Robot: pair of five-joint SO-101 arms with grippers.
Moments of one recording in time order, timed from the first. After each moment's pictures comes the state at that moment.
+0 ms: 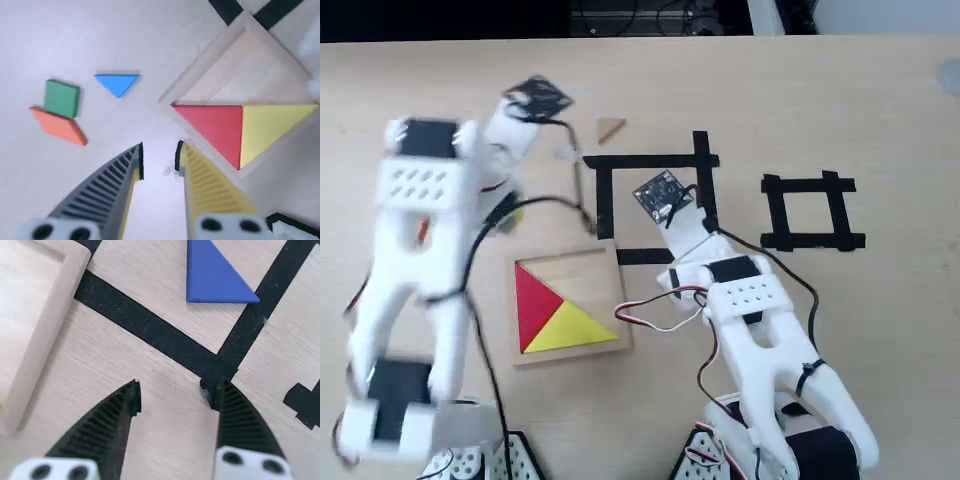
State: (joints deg) left arm -2.9 -9.3 -2.9 95.8 -36.9; right arm -13.4 -28.4 61.8 42.3 23.2
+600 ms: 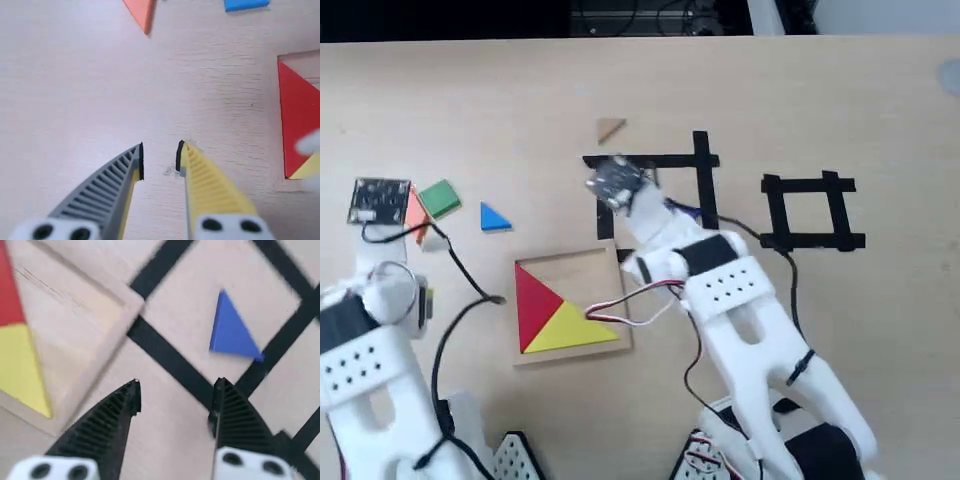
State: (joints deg) left arm -32.4 -54.2 50.2 77.8 -27.7; right arm -23.5 -28.4 47.6 53.2 23.2
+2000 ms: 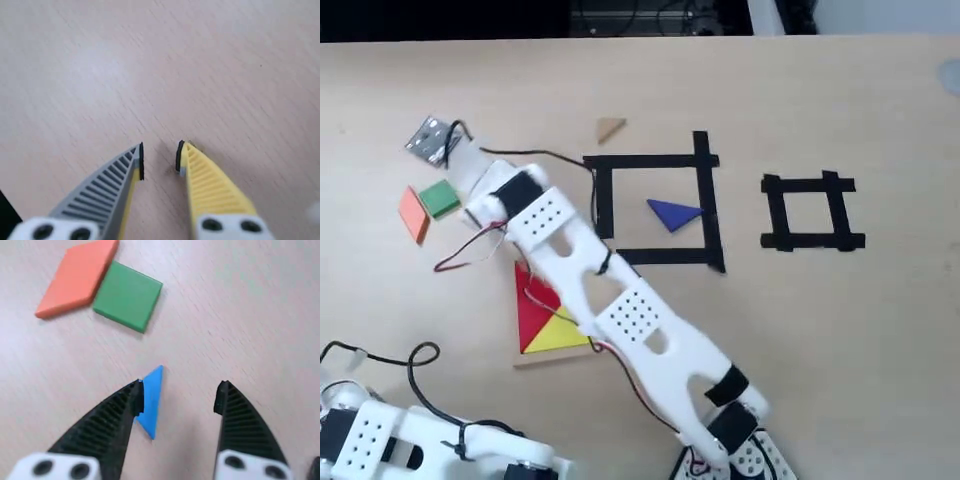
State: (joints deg) left arm -80.6 -69.8 88.7 53.9 -25.8; right arm -45.6 77.4 -88.7 75.4 14.8
